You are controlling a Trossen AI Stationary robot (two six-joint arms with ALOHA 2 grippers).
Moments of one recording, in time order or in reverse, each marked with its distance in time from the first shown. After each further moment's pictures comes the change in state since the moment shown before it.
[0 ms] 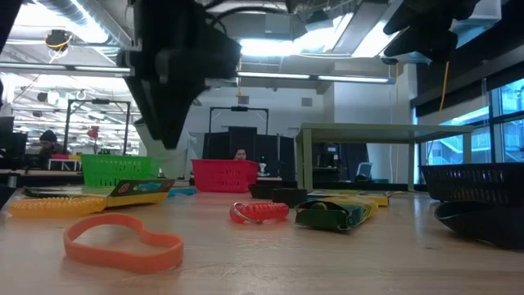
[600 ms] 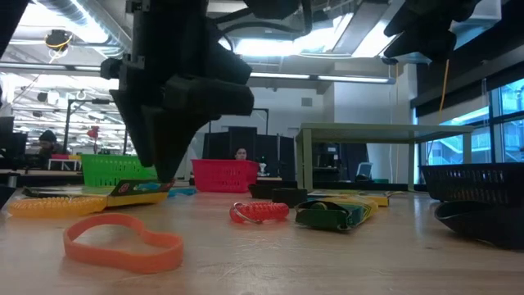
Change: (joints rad) left arm -0.046 0.179 0.152 -0.054 0.069 -0.175; right arm 0.000 0.000 0.000 -0.004 0.011 -0.038
